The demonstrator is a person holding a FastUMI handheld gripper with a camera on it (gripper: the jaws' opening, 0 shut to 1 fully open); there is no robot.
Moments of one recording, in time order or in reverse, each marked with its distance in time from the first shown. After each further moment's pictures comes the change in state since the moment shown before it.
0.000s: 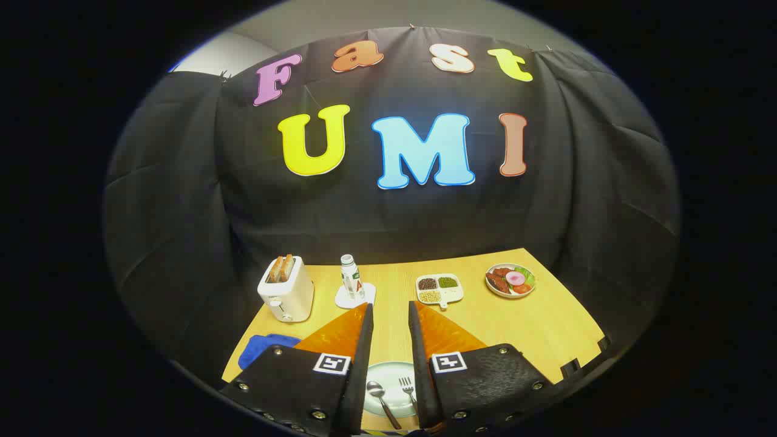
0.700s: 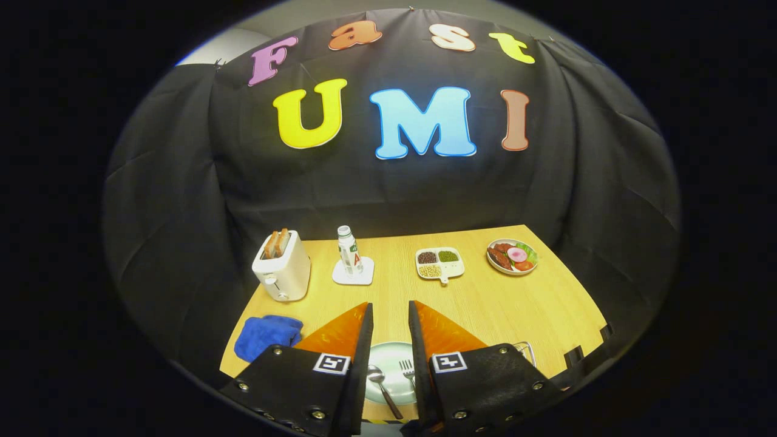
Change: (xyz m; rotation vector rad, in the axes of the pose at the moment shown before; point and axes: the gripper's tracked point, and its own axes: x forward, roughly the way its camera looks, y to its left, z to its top) arm 0.014 -0.001 -0.045 -0.002 0.133 -0.013
